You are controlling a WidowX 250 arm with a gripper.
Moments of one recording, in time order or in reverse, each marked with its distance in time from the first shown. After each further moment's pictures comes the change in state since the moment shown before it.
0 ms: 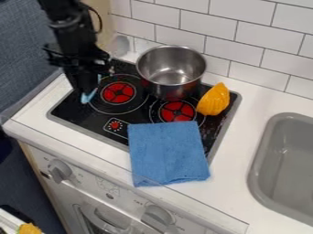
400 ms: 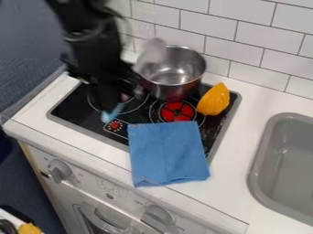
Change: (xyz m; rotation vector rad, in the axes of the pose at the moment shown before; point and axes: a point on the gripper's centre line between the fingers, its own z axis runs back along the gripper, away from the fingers) arm -0.049 -0.067 0.041 -0.031 -0.134 -0.115
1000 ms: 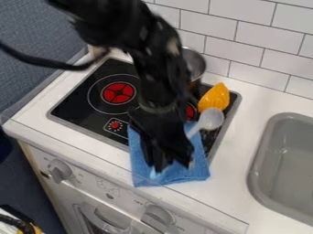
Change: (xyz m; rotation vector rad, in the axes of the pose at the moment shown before) arm -0.016 -0.079 -0.067 0.001 0.152 -0.273
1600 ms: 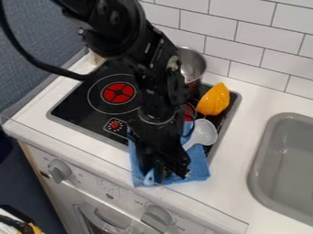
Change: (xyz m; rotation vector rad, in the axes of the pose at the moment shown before) arm -0.003 0.001 -0.033 0.000 0.073 0.013
